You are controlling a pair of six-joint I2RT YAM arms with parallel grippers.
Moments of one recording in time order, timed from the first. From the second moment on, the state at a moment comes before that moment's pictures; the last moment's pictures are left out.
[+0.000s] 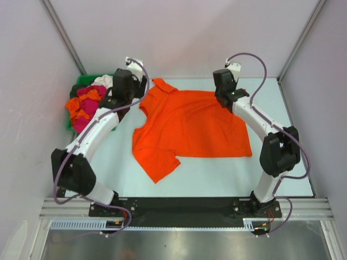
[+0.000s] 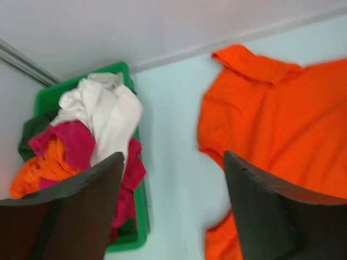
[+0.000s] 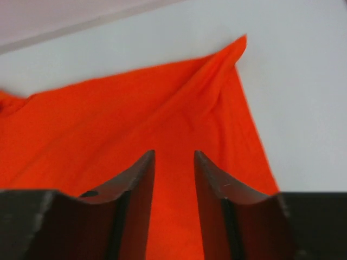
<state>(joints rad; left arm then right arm) -0.31 1.56 1.40 -0.18 -0.30 0.20 0.36 1.82 1.59 -0.36 0.58 0.37</state>
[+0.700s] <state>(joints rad) -0.36 1.46 1.01 -0.42 -0.01 0.09 0.49 1.67 1.12 -0.51 0.57 0.62</state>
